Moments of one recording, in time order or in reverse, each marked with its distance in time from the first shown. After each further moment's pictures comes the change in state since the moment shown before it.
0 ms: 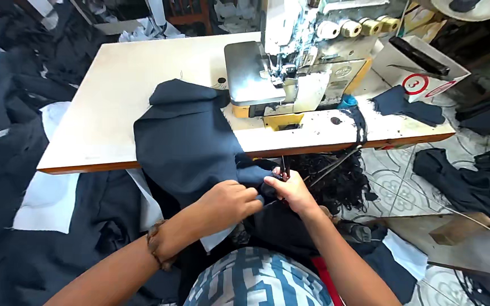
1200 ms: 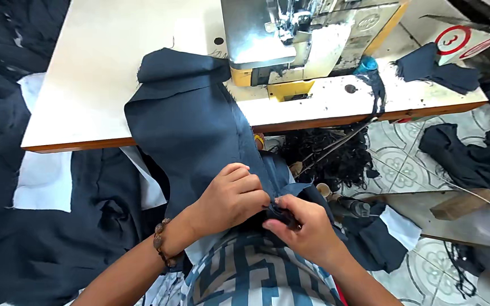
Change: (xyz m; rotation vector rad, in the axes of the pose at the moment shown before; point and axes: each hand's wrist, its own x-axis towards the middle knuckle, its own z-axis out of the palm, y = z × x) left_hand -0.013 0.029 0.017 -0.189 0.306 -0.101; right_hand -0.109 -0.009 0.016 -0.671 -0.066 -0.636
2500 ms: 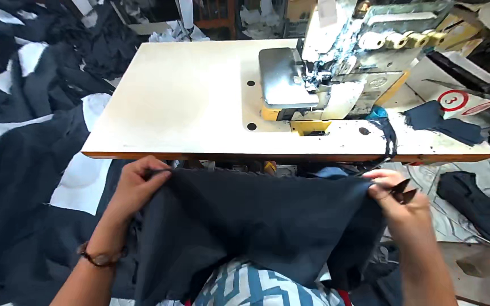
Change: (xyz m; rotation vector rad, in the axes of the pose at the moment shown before) left_hand -0.114 -0.059 -0.150 -0.215 0.331 -0.779; right_hand 0.033 0.065 -0.103 0.082 0.260 0.136
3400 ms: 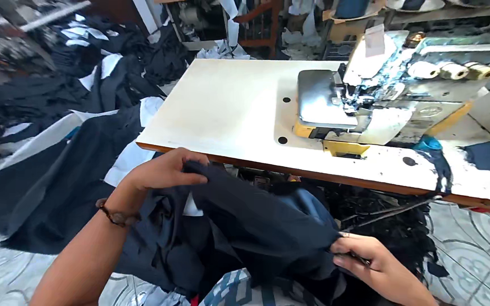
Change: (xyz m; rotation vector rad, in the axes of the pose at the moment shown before) left_hand 0.036 0.051 -0.037 0.015 -0.563 0.070; right_hand -0.012 0.000 0.057 0.230 -0.706 -0.324
